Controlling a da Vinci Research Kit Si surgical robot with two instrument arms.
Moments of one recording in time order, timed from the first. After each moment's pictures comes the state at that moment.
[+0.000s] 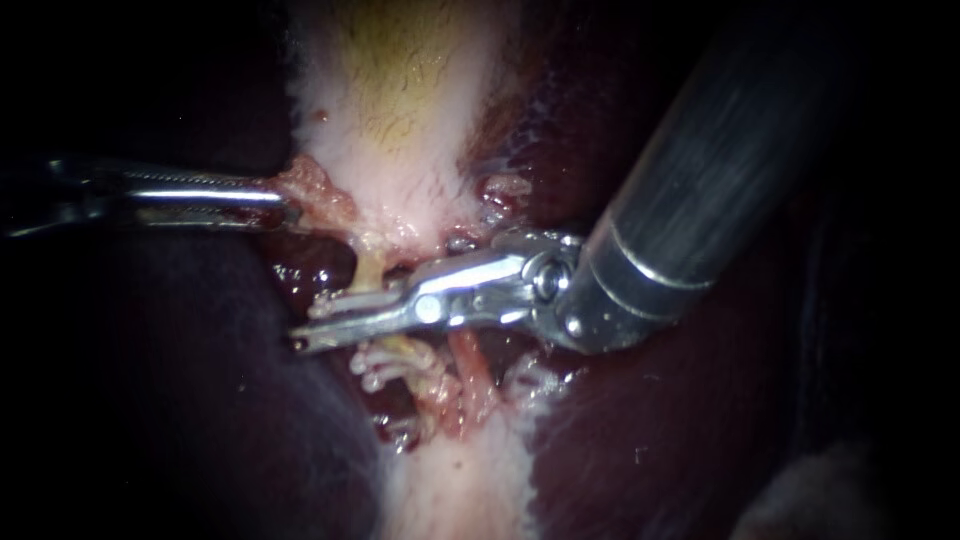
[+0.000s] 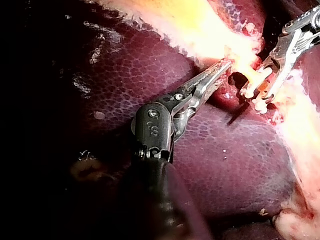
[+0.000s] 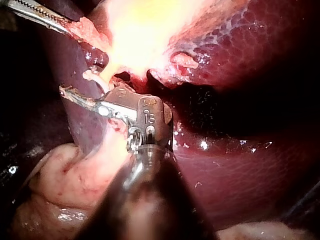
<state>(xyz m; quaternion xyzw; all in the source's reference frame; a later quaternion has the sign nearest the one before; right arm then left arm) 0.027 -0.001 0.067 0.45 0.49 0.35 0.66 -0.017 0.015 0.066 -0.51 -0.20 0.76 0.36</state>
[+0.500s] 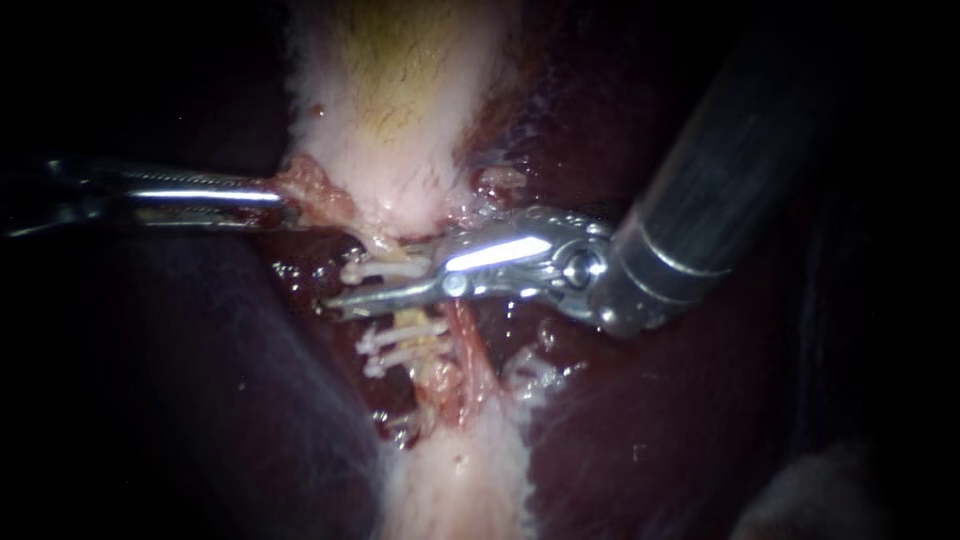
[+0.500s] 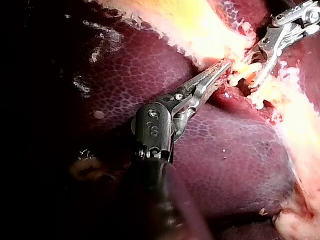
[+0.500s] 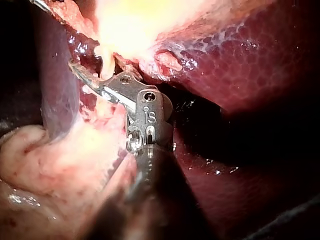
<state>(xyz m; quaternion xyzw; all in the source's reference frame) 0.024 0.002 0.071 0.34 0.53 0.28 0.73 -0.017 0.015 0.066 -0.51 -0.20 0.76 0.36</state>
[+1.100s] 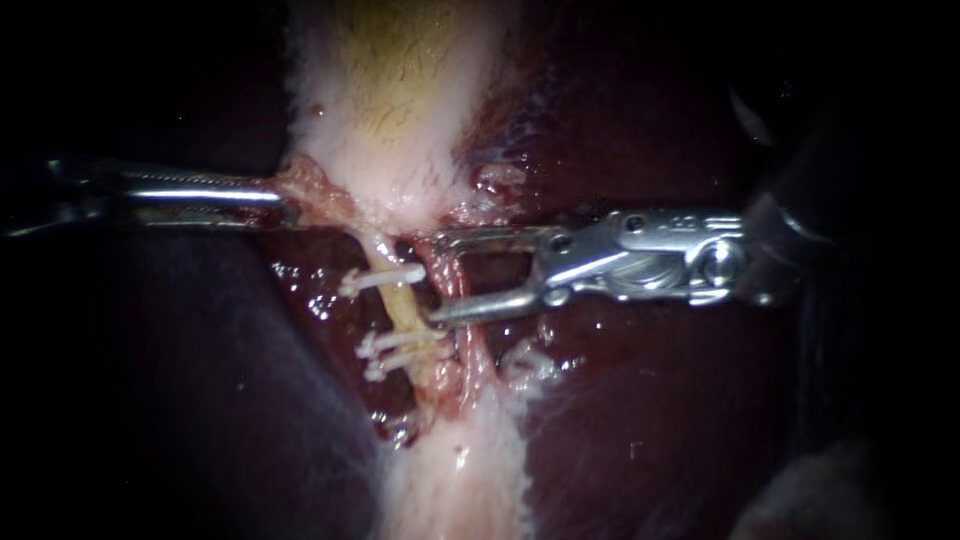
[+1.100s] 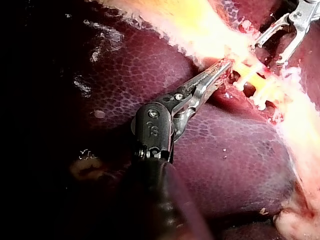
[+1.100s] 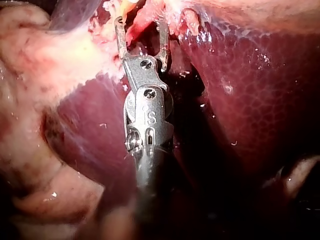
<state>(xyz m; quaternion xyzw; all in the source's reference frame) 0.013 0.002 0.068 0.23 0.57 0.16 0.77 -0.017 0.015 0.067 -0.51 -0.20 0.76 0.36</state>
